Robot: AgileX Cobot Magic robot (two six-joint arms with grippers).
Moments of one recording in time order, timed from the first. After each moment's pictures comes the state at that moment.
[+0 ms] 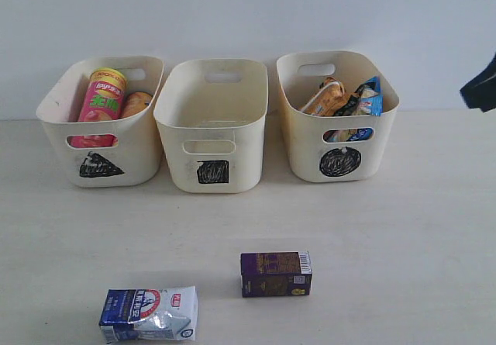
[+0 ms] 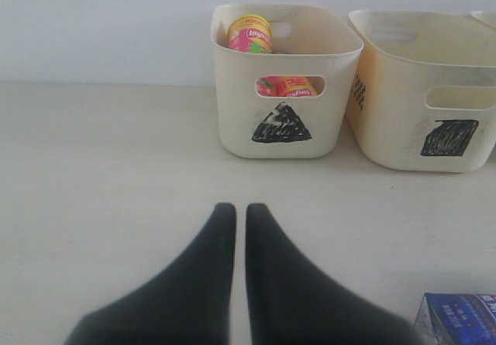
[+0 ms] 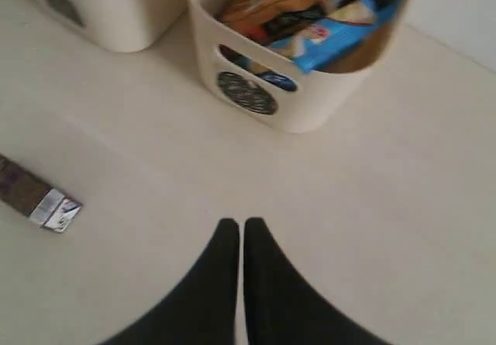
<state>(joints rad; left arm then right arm) -0.02 0.00 0.00 -0.02 0.28 0.00 0.04 1.25 -1.09 0.44 0.84 -0.80</state>
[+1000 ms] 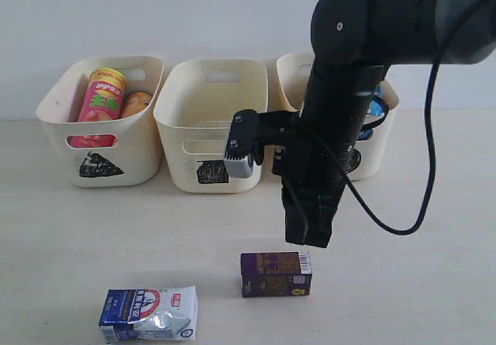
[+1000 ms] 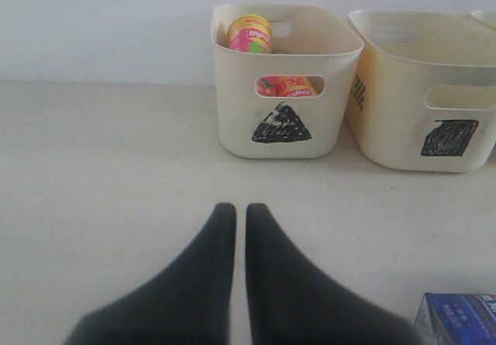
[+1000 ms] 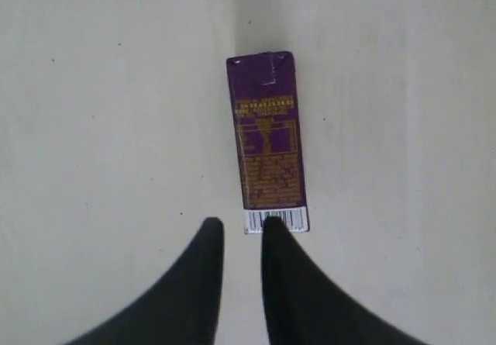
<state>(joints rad) -0.02 0.00 0.00 -0.02 0.28 0.00 0.59 1.87 -1.45 0.23 1.16 -1.02</state>
